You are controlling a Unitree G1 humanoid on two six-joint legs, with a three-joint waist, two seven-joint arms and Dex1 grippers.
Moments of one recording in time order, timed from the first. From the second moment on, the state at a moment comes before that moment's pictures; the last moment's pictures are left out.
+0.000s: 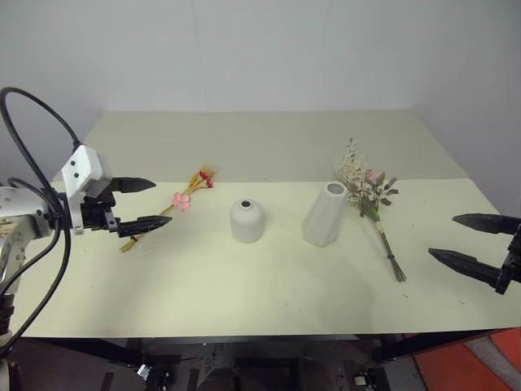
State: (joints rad) left arm -0.41 1.06 0.25 -0.06 -0.51 0.48 -1.20; right arm 0.16 -1.01 -0.76 -0.37 0.59 0.53 1.11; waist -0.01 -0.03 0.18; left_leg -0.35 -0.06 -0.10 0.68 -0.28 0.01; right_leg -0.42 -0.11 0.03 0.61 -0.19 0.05
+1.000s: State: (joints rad) left arm -0.64 0.90 0.11 0.04 -0.38 0.78 -0.82; right arm 0.08 -1.00 -0.69 -0.57 0.70 0.63 0.95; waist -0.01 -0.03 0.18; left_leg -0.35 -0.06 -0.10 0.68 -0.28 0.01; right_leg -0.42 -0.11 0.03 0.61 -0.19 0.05
